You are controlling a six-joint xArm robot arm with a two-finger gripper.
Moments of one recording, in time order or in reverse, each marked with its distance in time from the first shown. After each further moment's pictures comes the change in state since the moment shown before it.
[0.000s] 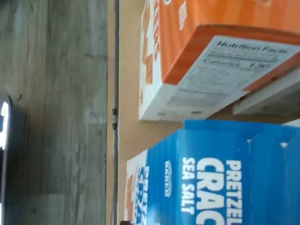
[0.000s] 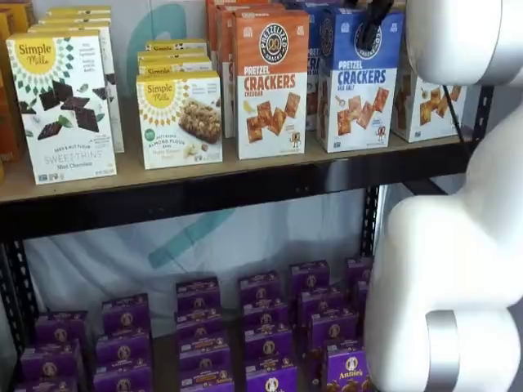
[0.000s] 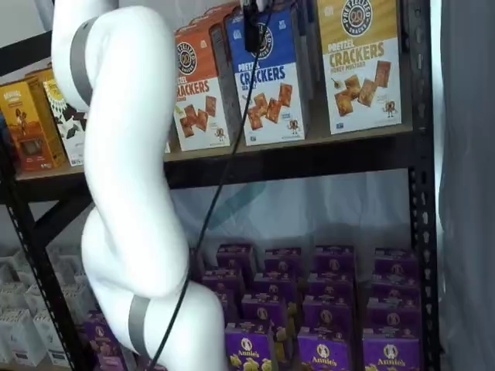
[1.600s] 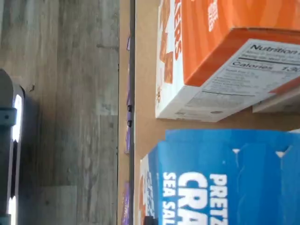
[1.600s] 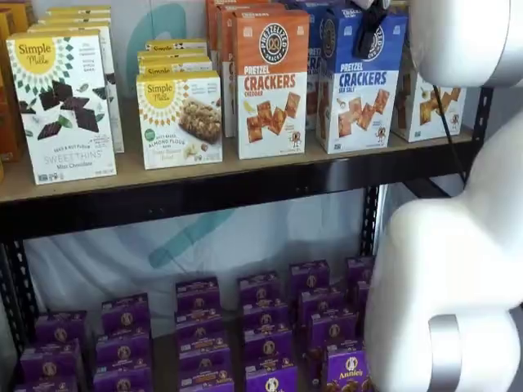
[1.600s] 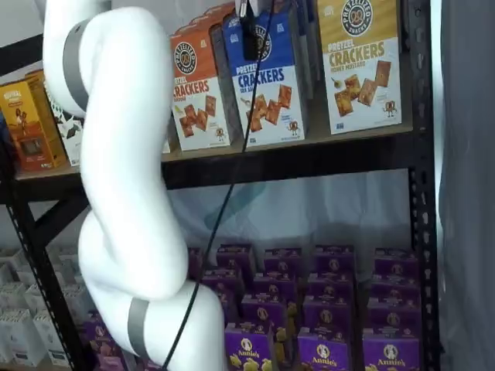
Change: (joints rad) arm 0.033 -0.028 0.039 -0.037 0.008 0.019
